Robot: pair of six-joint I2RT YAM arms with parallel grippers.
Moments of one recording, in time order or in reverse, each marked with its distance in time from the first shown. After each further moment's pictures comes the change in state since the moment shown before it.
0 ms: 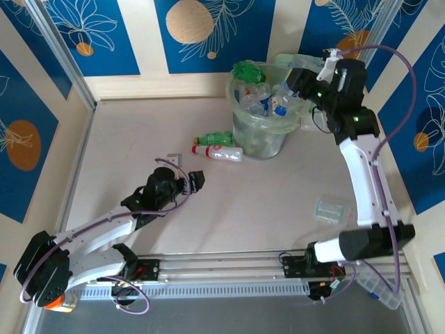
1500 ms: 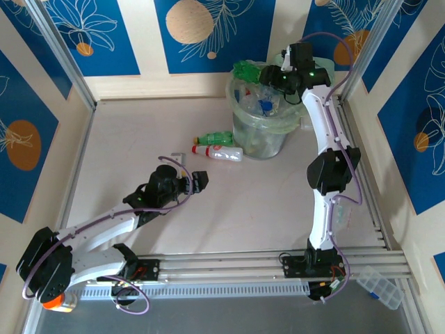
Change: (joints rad) left arm 0.000 0.037 0.030 -0.015 0.059 -0.007; right arm 0.047 0.687 0.622 -0.324 0.023 -0.061
